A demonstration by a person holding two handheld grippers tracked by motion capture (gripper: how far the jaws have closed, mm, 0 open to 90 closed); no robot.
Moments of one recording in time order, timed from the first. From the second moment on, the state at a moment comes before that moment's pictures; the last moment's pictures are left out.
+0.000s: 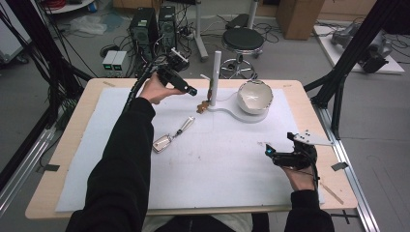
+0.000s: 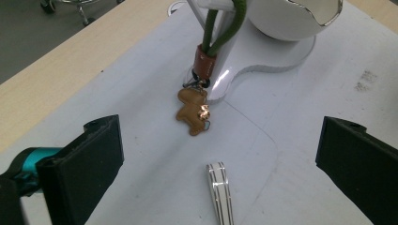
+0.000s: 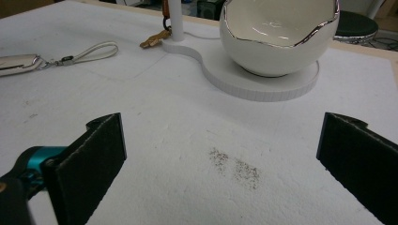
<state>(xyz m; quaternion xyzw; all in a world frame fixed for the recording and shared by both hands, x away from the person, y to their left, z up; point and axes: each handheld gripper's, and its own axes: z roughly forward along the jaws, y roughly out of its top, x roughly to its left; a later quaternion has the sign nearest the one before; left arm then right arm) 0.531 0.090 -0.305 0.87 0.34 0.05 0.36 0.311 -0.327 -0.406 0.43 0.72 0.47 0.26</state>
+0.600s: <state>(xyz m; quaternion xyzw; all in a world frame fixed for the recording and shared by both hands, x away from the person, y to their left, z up) 0.483 0.122 -0.315 0.87 0.34 0.07 0.36 0.311 -0.326 -0.407 0.43 0.73 0.47 0.26</state>
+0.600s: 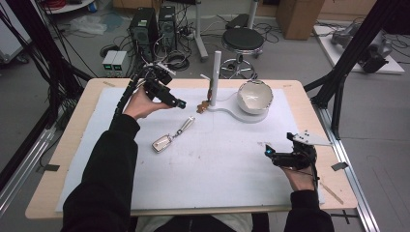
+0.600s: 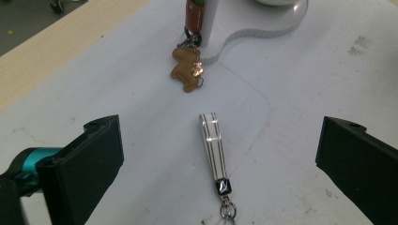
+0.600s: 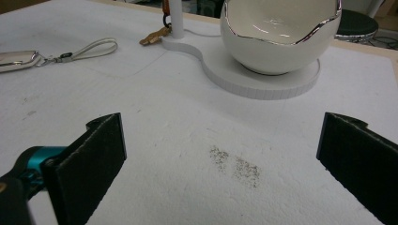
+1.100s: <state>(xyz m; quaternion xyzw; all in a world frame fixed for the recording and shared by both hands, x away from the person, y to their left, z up) 0.455 0.139 -0.332 0.87 0.34 0.07 0.35 0.310 -0.323 -0.408 0.43 0.73 0.46 0.26</state>
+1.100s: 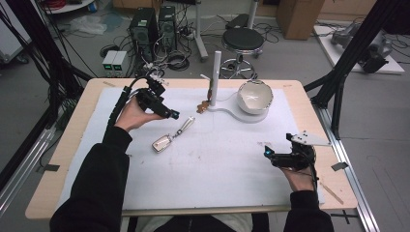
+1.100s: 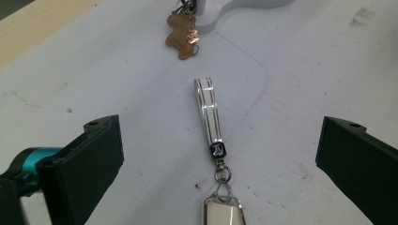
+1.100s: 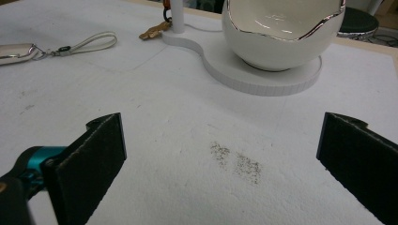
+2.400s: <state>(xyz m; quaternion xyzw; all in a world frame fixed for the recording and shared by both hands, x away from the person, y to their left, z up) 0.478 0.097 -0.413 0.88 0.37 0.04 0.29 0.314 -0.318 -0.410 0.42 0.74 0.45 0.26</state>
